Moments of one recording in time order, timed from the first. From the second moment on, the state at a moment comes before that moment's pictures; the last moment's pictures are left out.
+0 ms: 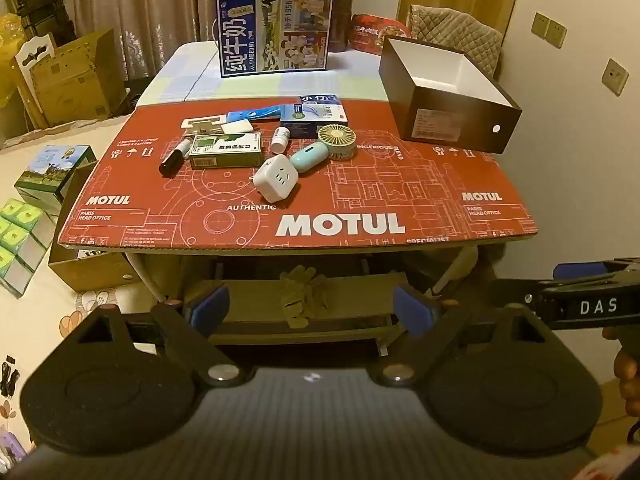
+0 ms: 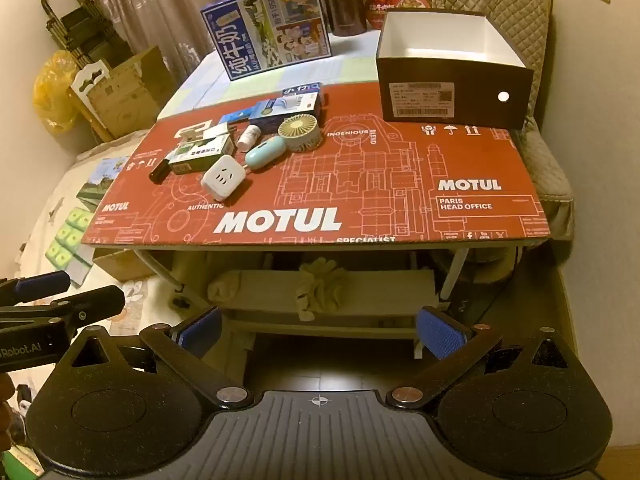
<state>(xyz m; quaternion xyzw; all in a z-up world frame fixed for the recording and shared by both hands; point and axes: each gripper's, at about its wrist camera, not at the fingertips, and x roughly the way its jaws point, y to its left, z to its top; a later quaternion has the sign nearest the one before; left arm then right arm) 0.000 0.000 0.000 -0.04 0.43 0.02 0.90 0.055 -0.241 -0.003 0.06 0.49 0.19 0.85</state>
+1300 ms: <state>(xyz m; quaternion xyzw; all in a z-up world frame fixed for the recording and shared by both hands) -0.005 0.001 0.001 -0.03 0.43 0.02 0.90 0.052 -0.237 -0.001 0.06 0.48 0.19 0.85</state>
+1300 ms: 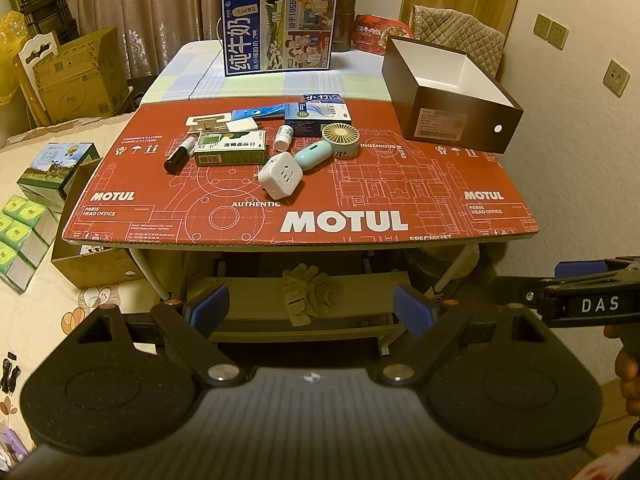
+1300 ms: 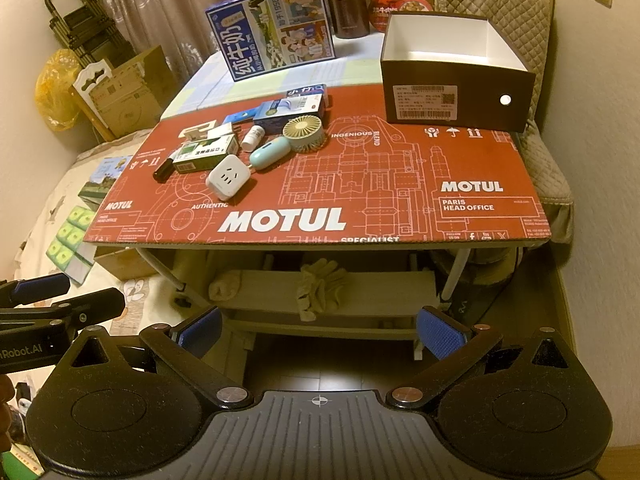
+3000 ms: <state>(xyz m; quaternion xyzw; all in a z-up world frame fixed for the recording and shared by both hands) 0.038 0.039 -0.010 -0.03 0.44 -0.01 0.90 0.088 -0.196 -0.012 0.07 0.50 0.16 0.85</state>
